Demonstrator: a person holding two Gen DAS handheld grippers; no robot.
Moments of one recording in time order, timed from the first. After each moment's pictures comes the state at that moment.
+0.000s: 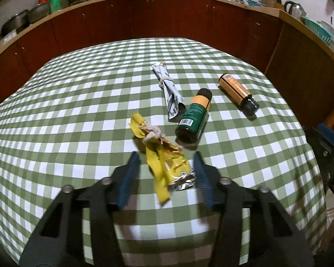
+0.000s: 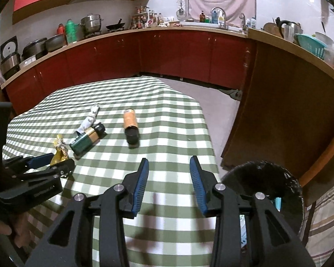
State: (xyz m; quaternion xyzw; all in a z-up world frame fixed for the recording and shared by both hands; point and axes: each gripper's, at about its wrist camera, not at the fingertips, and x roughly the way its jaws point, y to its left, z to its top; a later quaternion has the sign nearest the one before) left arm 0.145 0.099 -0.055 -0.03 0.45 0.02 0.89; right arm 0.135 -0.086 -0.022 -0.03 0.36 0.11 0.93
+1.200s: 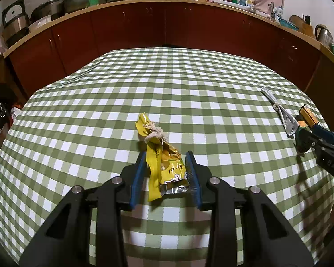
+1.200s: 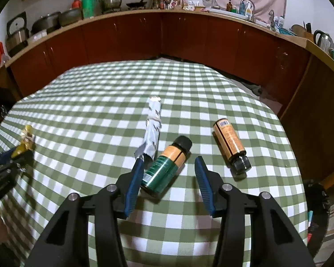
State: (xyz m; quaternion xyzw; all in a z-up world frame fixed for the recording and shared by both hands) left arm 0.117 0.272 -0.044 -0.05 0.42 0.10 0.90; right arm 0.179 0.047 -0.041 -0.07 0.42 0.13 0.90
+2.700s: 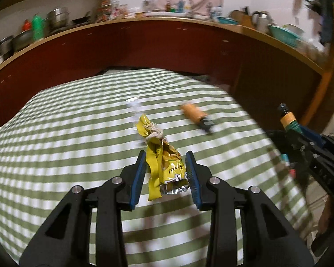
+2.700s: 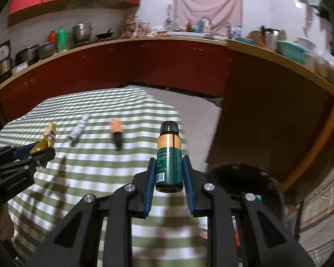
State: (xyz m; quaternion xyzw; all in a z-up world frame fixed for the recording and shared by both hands) left arm 0.108 0.063 -0.011 0.00 0.36 -0.06 0.93; right arm 0.095 -0.140 -0.007 -0.02 0.33 0.04 0.94
